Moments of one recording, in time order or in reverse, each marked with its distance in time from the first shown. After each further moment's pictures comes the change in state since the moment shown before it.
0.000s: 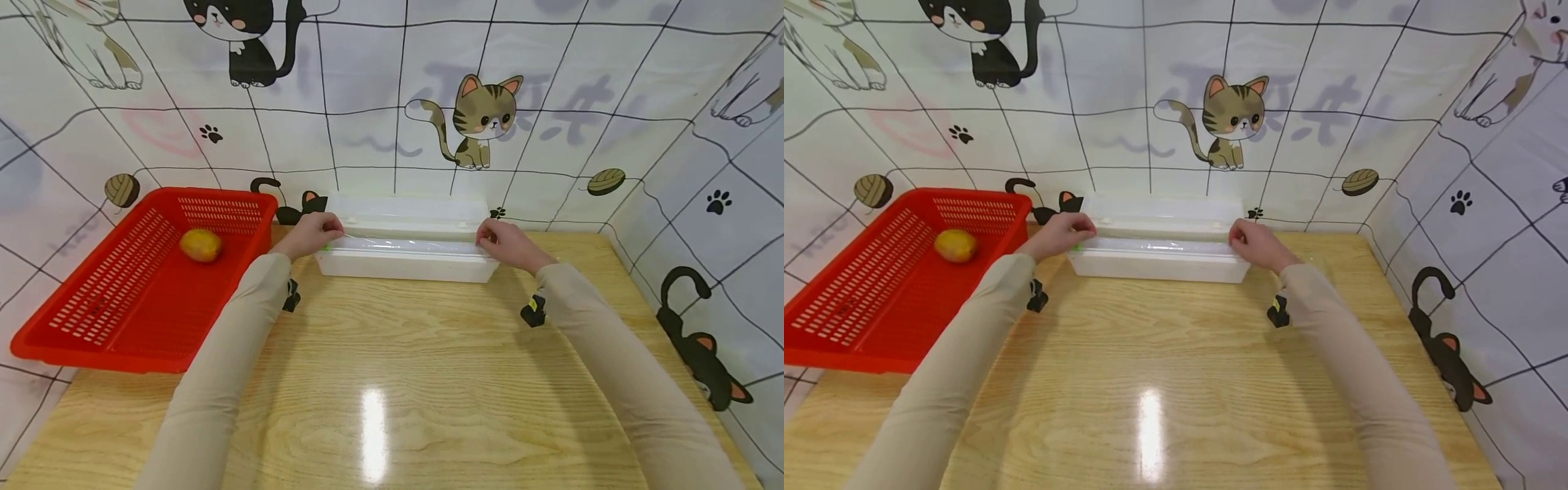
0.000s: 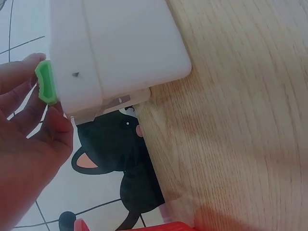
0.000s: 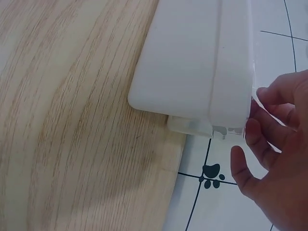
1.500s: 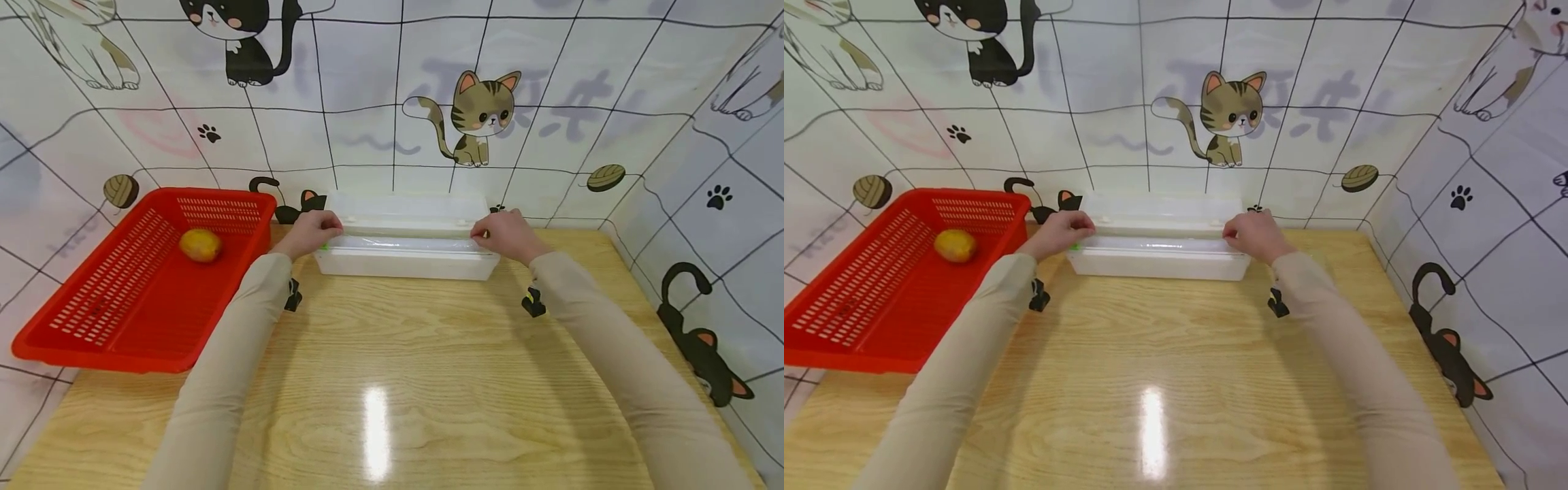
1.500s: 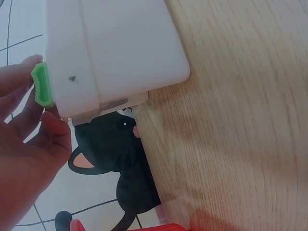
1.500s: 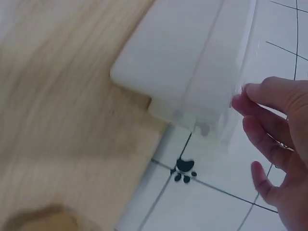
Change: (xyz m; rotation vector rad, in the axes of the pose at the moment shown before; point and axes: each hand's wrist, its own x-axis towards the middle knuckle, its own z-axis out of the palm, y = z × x) left_hand 0.000 0.001 0.002 -0.016 0.057 0.003; right_hand 0.009 -0.019 -0.011 -0.410 -0.013 -0.090
